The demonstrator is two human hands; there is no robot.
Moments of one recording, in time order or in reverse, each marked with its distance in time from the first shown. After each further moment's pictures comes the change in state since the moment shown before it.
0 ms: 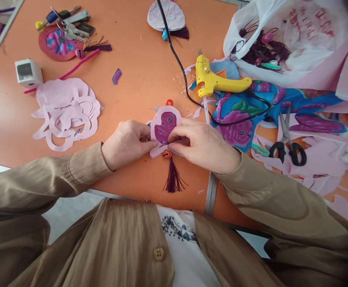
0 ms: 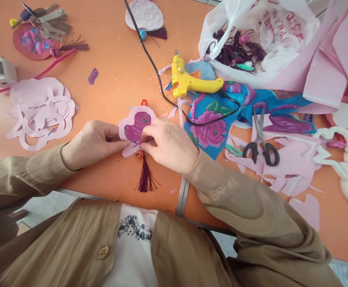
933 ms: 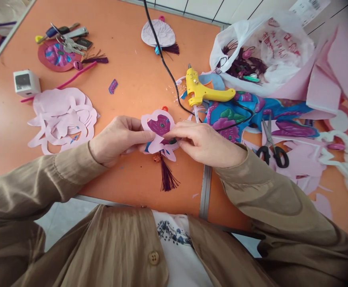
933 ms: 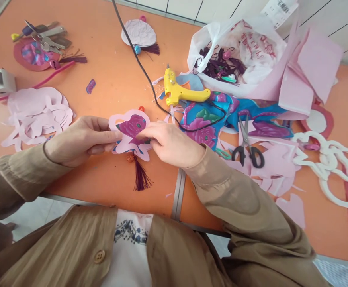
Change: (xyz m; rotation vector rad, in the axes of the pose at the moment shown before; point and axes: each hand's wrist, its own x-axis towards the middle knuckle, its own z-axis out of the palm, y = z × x) left_hand 0.006 0.018 -0.019 -0.517 -0.074 -0.203; right_hand 0.003 0.019 -0.019 0.068 -0.018 -0.260
